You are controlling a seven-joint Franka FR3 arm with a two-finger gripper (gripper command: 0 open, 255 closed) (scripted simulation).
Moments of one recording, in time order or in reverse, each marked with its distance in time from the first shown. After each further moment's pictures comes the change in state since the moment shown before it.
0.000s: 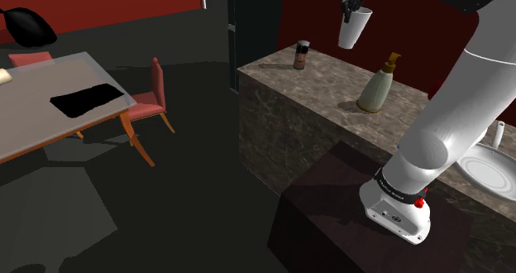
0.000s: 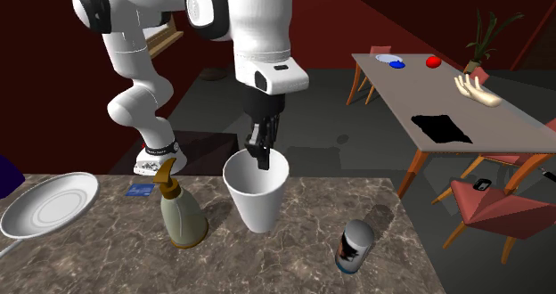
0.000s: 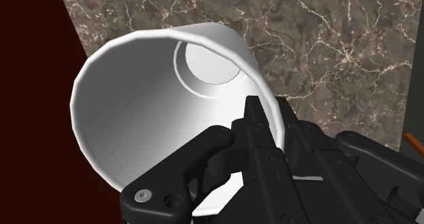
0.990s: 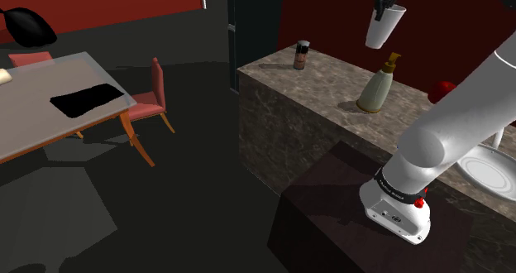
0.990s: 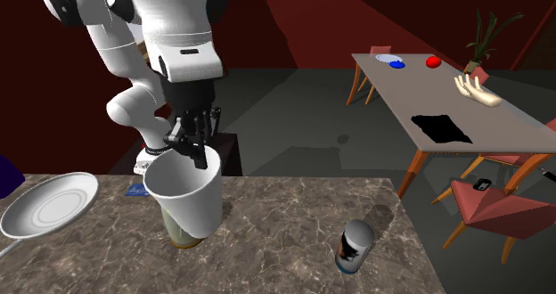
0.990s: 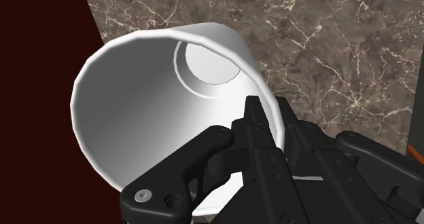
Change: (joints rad) arm -0.056 -0.220 -0.057 -0.169 -0.083 -0.019 -0.107
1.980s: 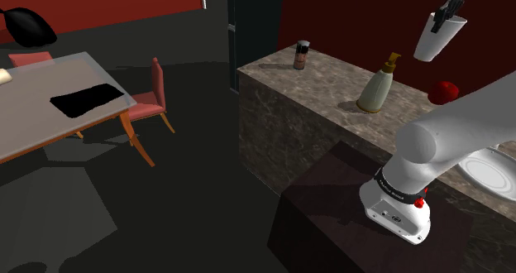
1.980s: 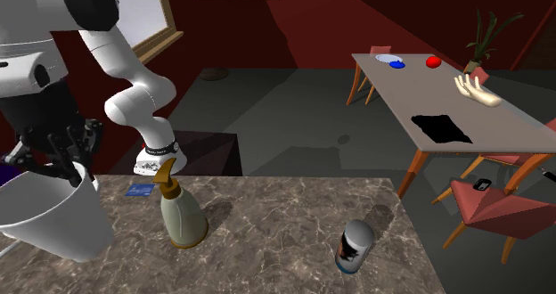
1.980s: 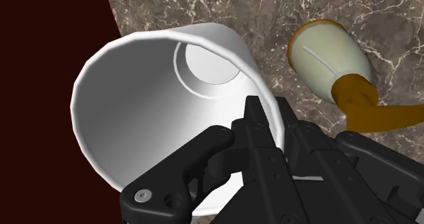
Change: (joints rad) arm -0.138 -0.274 -0.144 -0.219 -0.141 0.019 -0.239
